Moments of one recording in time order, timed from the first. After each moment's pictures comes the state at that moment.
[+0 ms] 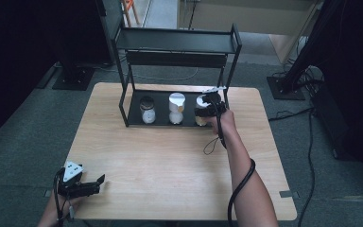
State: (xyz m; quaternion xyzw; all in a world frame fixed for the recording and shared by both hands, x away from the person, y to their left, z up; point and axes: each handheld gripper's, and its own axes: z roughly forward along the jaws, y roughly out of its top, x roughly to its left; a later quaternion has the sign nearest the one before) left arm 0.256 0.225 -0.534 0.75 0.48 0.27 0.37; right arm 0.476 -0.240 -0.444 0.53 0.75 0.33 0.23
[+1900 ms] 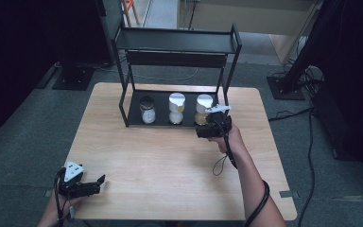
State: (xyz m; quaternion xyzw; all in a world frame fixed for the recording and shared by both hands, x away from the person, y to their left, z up) left arm 0.257 0.224 -0.534 0.76 0.47 0.27 0.36; right arm 0.404 -0.250 -0.457 0.47 0.78 0.33 0.24
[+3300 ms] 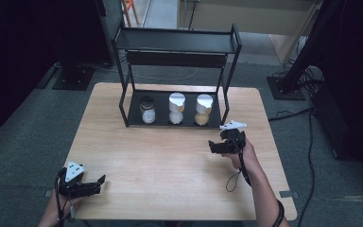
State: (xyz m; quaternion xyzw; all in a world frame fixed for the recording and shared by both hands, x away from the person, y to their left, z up) left arm 0.256 0.222 -0.534 0.76 0.47 0.27 0.36; right arm 0.363 -0.293 -0.491 0.49 0.77 0.32 0.24
